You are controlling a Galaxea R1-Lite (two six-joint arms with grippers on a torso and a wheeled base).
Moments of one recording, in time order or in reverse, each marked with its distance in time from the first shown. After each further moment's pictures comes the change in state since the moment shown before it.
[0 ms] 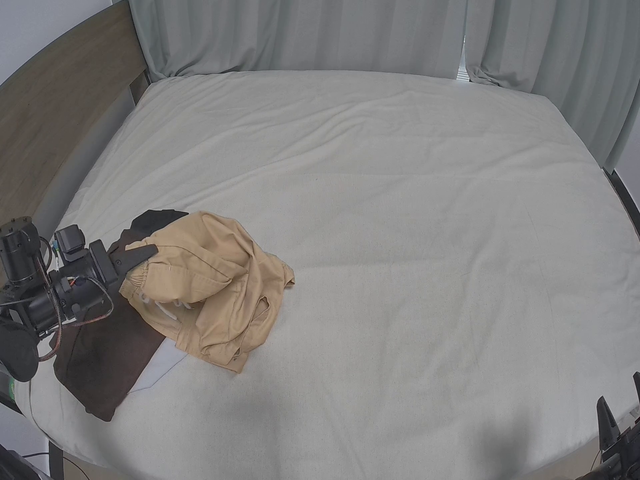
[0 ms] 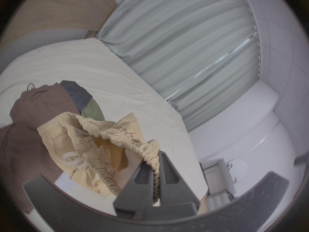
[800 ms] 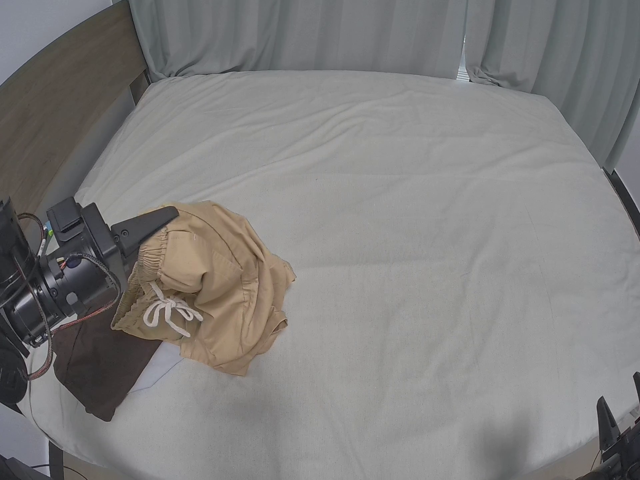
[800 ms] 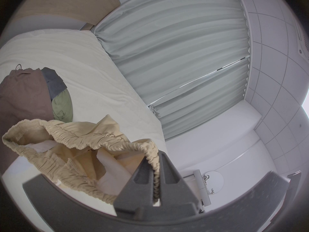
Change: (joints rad) left arm -0.274 -0.184 -0.023 0.000 0.198 -0.265; right arm 0.001 0.000 0.000 0.000 0.000 0.000
